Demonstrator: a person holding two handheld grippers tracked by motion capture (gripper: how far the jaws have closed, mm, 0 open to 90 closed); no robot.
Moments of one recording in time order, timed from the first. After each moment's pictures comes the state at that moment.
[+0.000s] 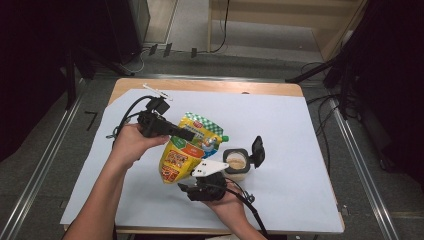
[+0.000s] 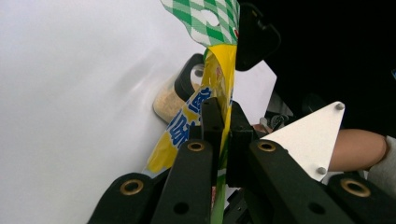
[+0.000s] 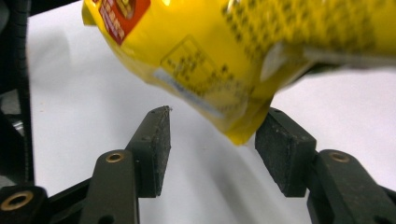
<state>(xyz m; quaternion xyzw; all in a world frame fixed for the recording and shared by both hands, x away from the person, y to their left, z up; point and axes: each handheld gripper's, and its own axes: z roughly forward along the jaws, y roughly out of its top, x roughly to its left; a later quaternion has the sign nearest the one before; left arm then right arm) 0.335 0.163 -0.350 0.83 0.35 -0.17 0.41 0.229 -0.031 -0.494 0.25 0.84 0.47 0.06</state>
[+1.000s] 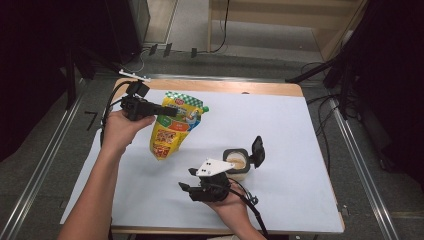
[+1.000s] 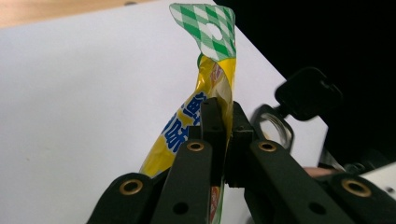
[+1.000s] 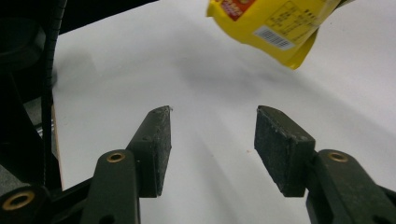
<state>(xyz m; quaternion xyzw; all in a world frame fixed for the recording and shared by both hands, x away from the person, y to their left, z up) 0.373 0.207 -0.351 0.79 0.40 -0.06 0.45 0.222 -0.039 -0.479 0.26 0.83 0.49 0.05</state>
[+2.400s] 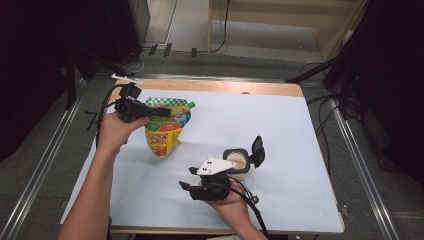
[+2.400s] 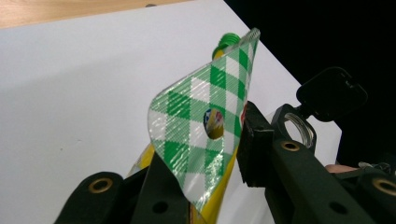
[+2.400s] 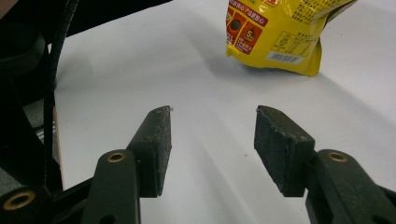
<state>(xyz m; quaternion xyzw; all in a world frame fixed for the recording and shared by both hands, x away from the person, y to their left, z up) 0.378 0.232 -0.368 0.78 0.42 -0.06 0.46 0.225 -0.041 -0.476 0.26 0.83 0.50 0.05</state>
